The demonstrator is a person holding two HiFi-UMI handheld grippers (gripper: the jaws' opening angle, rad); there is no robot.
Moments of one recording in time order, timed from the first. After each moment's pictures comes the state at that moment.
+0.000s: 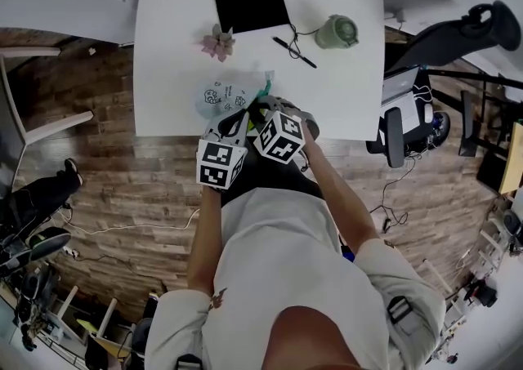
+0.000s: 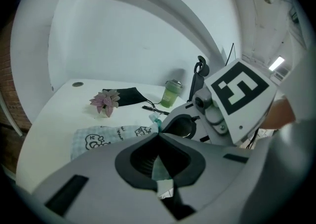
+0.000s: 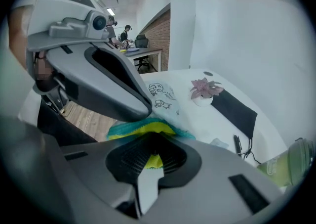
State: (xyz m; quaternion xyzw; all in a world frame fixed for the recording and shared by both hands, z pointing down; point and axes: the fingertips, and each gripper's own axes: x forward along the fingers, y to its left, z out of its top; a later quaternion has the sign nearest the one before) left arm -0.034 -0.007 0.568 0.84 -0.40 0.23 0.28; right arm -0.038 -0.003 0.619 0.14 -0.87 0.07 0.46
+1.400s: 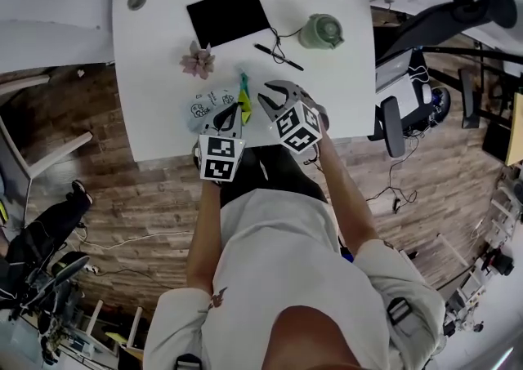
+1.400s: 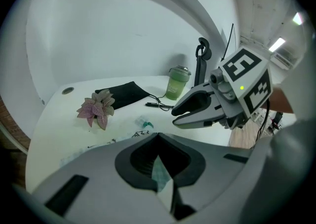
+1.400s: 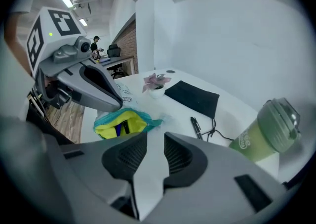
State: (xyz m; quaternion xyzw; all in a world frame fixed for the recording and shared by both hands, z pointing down) left arm -0.021 -0.061 0.602 0.83 -0.38 0.32 0.25; right arm 0.034 -0.083 0.624 0.29 -0.86 0.12 0.41
